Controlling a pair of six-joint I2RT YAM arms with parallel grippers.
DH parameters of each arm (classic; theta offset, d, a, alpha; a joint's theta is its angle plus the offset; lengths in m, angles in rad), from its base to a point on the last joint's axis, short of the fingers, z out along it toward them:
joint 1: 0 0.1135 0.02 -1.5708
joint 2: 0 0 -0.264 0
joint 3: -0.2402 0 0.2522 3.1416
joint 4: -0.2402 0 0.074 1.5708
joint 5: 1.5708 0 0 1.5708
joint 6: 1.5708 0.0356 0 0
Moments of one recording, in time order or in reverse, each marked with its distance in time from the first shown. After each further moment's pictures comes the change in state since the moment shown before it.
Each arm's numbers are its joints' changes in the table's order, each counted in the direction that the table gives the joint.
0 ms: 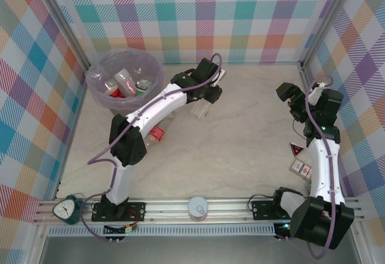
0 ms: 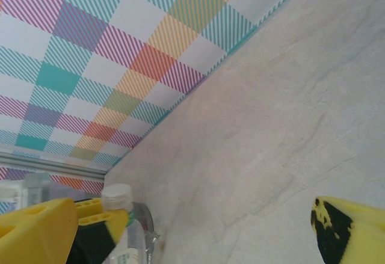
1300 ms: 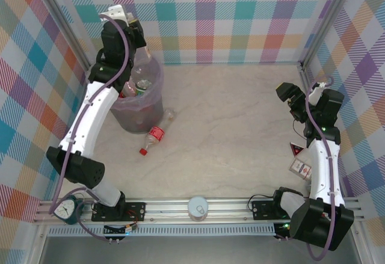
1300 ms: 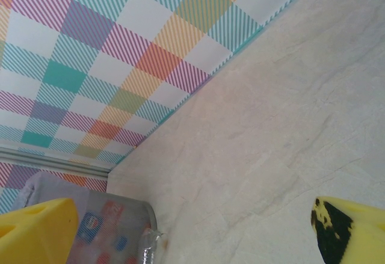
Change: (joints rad) left arm 0.442 -0.459 0.198 0.456 -0.308 -0.189; right arm 0.000 -0.014 0.000 0.001 -0.015 0.000
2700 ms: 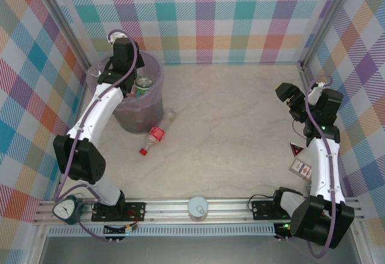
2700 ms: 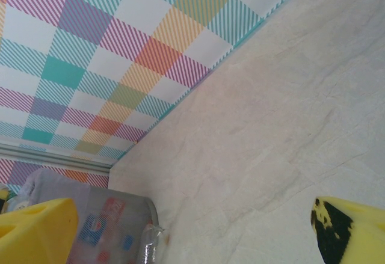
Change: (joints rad) left arm 0.067 0.024 0.225 -0.050 -0.052 -0.043; right arm 0.000 0.021 0.000 0.002 -0.016 0.000
